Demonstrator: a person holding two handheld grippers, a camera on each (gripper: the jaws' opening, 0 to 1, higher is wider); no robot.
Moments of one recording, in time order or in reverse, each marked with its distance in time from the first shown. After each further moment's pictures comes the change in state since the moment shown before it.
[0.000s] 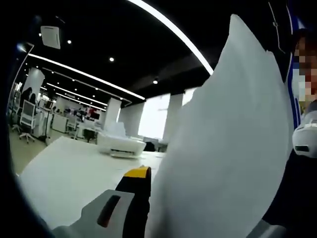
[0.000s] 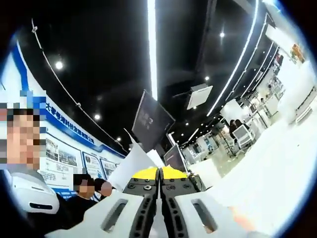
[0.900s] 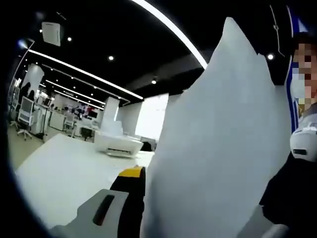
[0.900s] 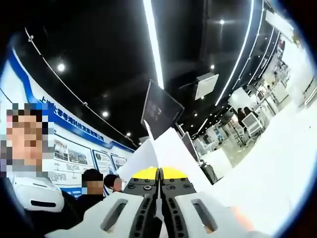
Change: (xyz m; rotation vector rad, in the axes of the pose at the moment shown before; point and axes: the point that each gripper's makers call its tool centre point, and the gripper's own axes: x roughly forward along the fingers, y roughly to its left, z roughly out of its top) left arm 0.002 -0.003 -0.001 -0.023 -0.004 -0.021; right arm 0.028 0.035 -0.049 0.060 0.067 0.082
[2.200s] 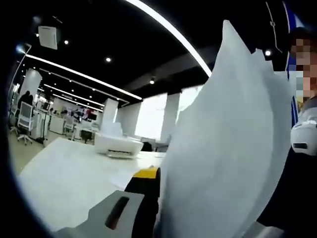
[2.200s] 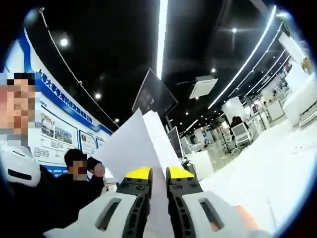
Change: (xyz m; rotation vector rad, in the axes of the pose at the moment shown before) left arm -0.001 -0.002 -0.002 0.039 0.005 -0.003; right arm -0.005 -0.032 -0.011 -0.193 0.066 -0.107
